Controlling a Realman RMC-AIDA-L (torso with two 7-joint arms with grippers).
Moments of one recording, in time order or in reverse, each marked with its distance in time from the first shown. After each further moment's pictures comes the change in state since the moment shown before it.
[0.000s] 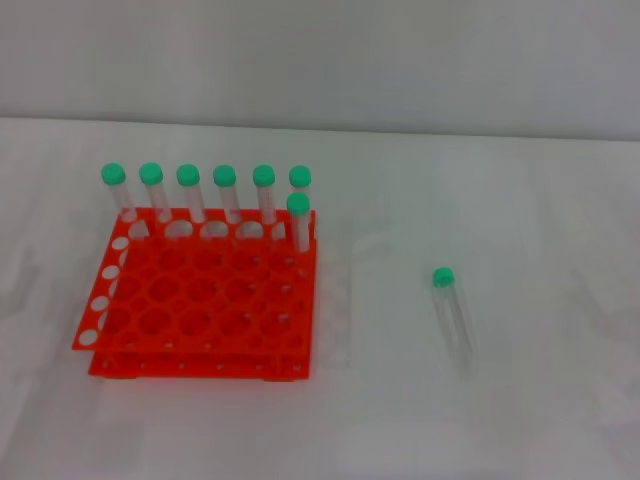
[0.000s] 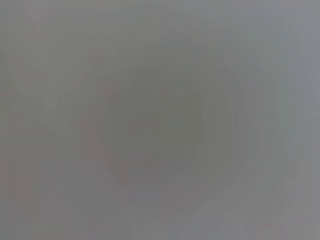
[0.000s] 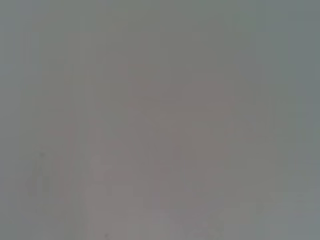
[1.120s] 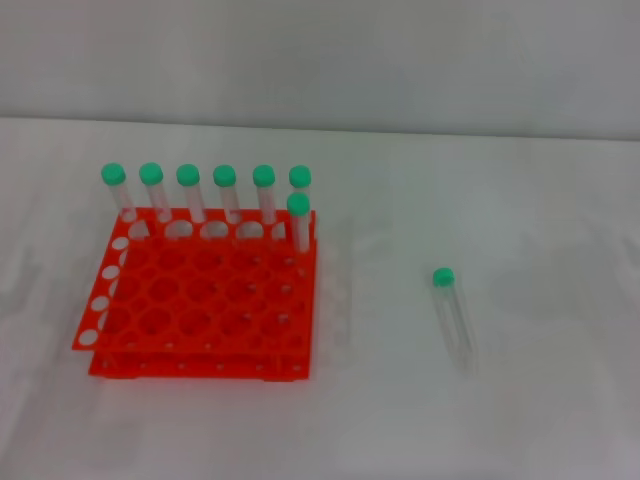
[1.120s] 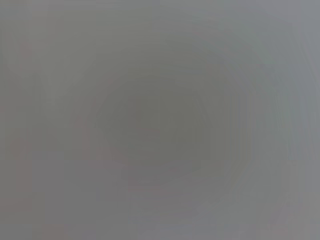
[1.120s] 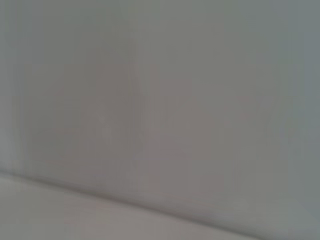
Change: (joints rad) left arm -0.002 0.000 0.000 0.000 0.002 0.007 -0.001; right arm -0.073 -0.005 -0.171 -1.127 -1.061 -0.511 1.321
